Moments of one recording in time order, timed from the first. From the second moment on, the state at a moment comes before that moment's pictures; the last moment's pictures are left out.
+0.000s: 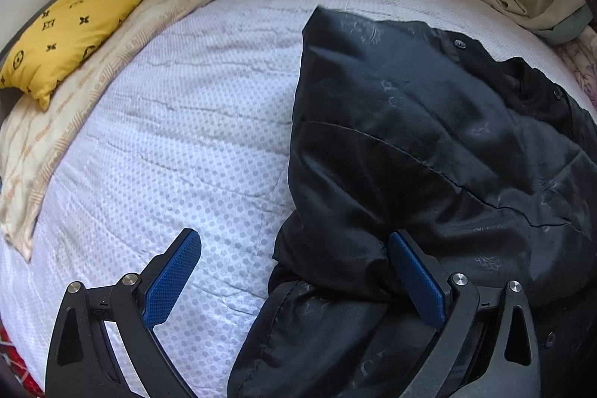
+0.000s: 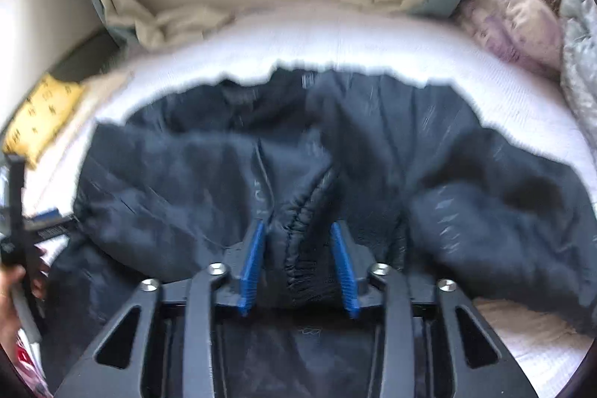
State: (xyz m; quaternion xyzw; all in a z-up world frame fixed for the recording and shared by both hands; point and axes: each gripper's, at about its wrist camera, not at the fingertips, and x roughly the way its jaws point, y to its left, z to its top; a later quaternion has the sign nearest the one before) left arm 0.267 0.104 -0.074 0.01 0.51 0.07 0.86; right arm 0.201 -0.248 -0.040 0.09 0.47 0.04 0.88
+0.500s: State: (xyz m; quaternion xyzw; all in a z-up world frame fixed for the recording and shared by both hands) left arm 0.266 0.120 -0.092 -0.04 0.51 0.06 0.86; right arm 0.216 -0.237 -0.091 0.06 0.49 0.01 0.87
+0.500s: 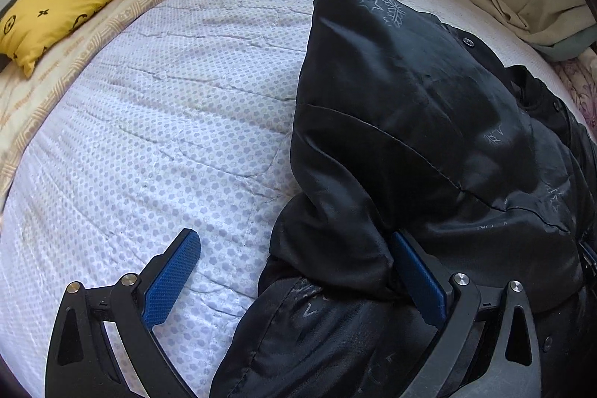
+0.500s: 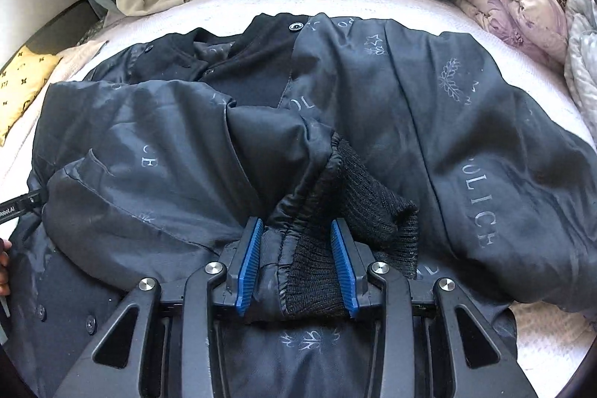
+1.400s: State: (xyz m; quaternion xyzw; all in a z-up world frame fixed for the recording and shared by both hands) left arm 0.182 0.064 0.007 -0.01 0.44 -0.05 0.90; right arm 0.097 -0.436 -0.016 0.44 0.38 -0.09 0.81
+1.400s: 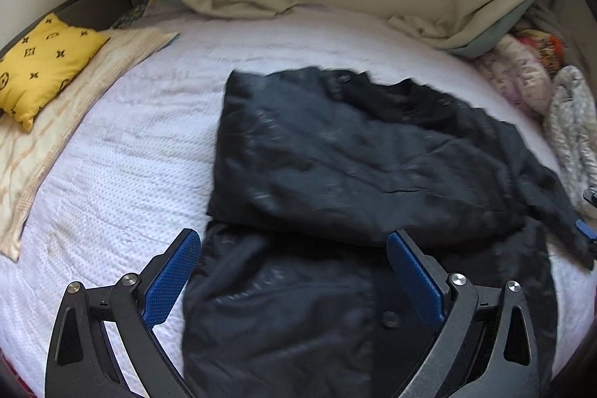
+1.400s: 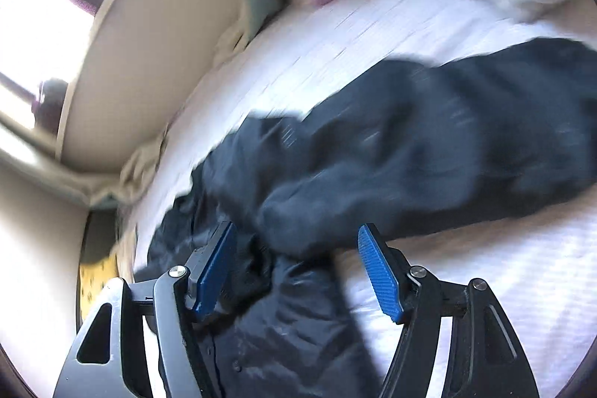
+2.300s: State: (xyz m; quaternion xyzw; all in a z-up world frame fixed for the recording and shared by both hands) left arm 0.172 0.041 0.005 -0.02 0.44 -0.07 0.90; right arm -0.030 -0.574 -0.097 0.65 0.25 -0.24 0.68
